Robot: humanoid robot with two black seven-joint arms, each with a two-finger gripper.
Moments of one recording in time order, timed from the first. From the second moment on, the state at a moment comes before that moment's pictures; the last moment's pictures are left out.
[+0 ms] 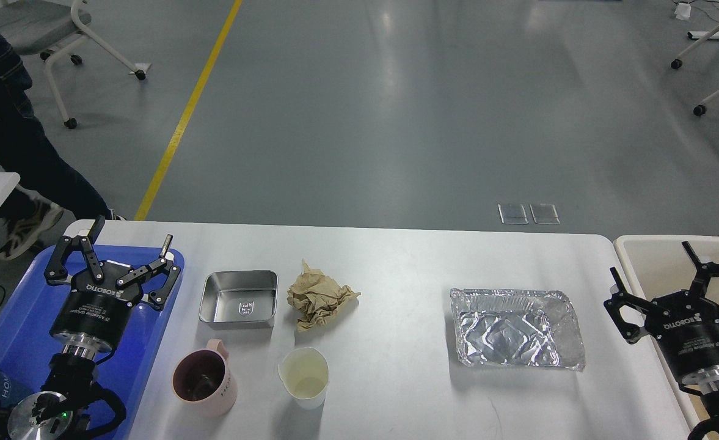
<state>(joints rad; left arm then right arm) 0.08 0.08 -1.53 -1.44 -0.02 -0.33 0.05 -0.24 -0.23 1.73 1.48 -0.11 0.40 -0.04</state>
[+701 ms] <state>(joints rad) 0.07 0.15 -1.50 -1.43 0.03 -0.36 0.05 -0.24 -0.24 1.73 1.48 -0.11 0.40 -0.04</state>
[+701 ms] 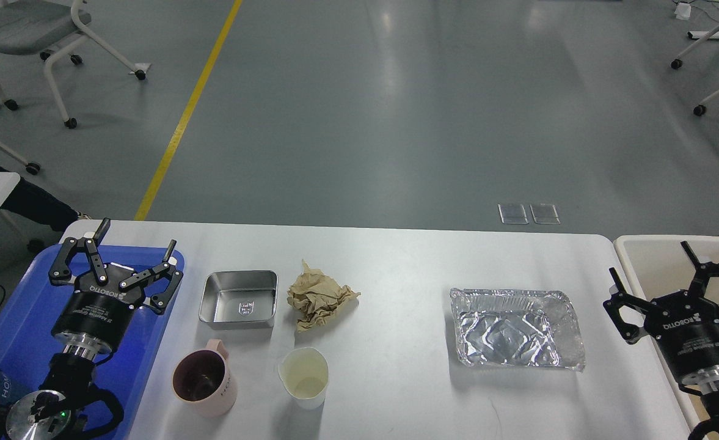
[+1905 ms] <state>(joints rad) 0.06 0.67 -1.41 -1.41 0.51 -0.11 0.07 -0.26 -0.25 1.74 1.48 -0.11 0.40 -0.04</state>
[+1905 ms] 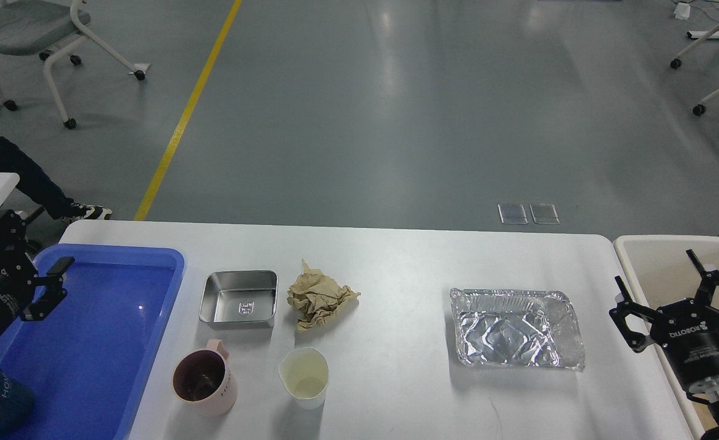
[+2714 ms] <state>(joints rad) 0.04 1.23 -1.11 -1.65 0.97 -0.11 0.08 -0.29 -0.26 1.73 1.48 -0.15 0.39 -0.04</state>
